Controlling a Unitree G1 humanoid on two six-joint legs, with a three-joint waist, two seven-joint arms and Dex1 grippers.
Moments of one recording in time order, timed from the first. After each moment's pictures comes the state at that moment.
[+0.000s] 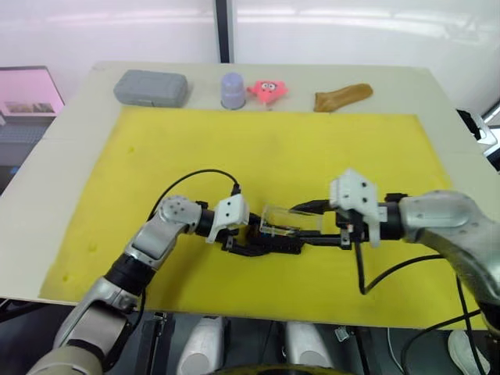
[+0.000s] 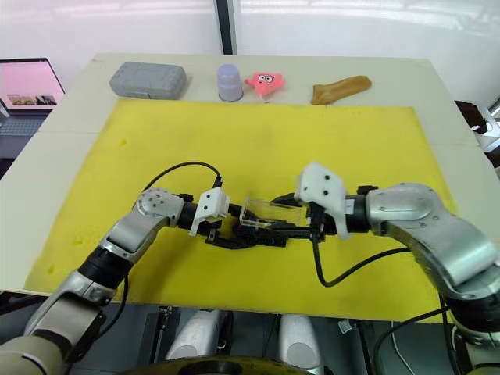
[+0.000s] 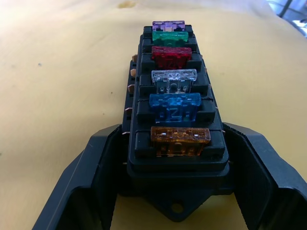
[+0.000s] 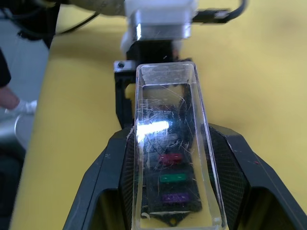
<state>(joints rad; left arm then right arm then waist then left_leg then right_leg) -0.53 0.44 -0.41 0.15 -0.22 0.11 -1.26 -0.36 -0.92 0.11 -0.61 0.56 0.72 0.96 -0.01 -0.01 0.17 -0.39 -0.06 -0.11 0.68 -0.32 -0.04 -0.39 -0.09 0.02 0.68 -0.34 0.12</state>
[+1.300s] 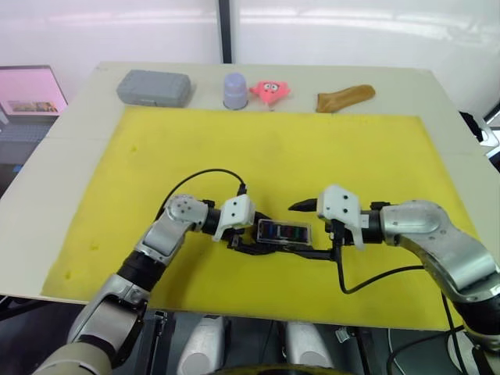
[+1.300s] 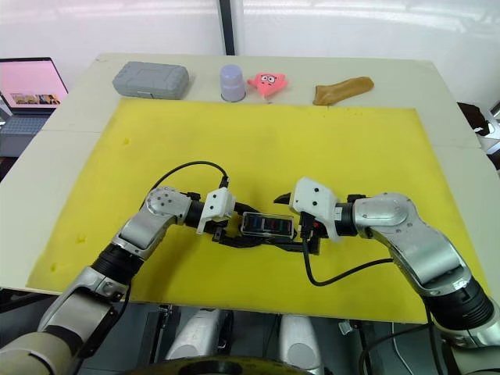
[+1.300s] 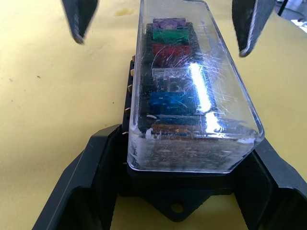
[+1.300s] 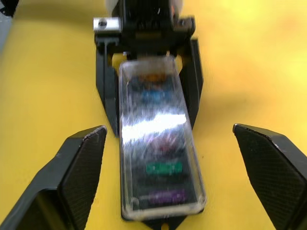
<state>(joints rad) -0.55 0.39 -0.40 0.20 -0.18 0.05 -1.26 -0.31 -0.85 0.15 -0.50 0.42 0.63 0.95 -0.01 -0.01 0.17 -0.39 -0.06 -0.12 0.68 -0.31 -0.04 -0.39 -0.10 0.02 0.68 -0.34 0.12</state>
